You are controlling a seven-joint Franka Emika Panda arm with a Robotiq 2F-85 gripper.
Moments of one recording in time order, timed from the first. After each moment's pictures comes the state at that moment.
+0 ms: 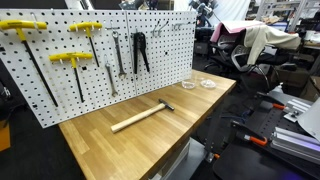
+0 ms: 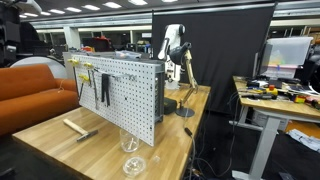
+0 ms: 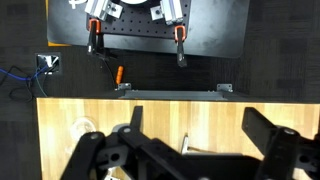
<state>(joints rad) 0.16 -0.56 0.31 -2.39 0.11 1.60 0.29</state>
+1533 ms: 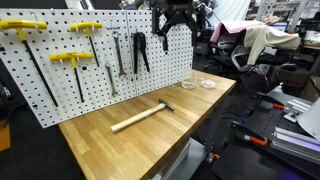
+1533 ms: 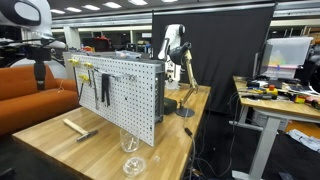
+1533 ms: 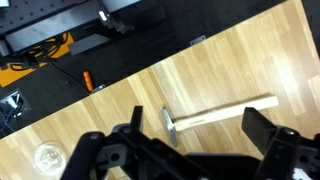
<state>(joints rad) 0.16 -0.18 0.35 -2.40 0.16 2.12 0.76</state>
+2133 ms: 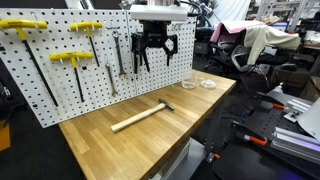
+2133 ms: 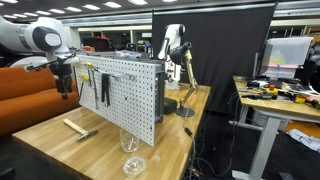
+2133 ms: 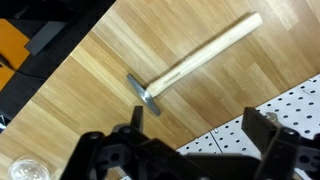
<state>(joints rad) 0.19 0.11 0.30 -2.31 -0.04 2.49 1.17</state>
